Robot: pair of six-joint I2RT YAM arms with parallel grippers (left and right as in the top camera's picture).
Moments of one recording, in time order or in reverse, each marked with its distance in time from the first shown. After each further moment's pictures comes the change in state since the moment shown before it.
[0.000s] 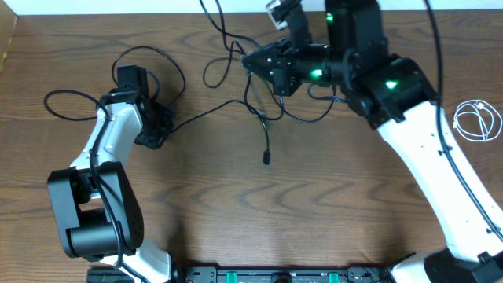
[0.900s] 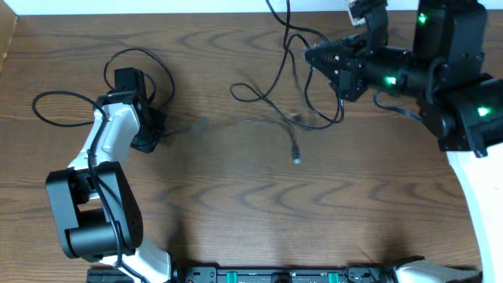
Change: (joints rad) left arm 0.014 0.000 0.000 -0.040 -0.164 -0.083; right arm -0.198 -0.190 0.000 -0.207 -0.009 -0.095
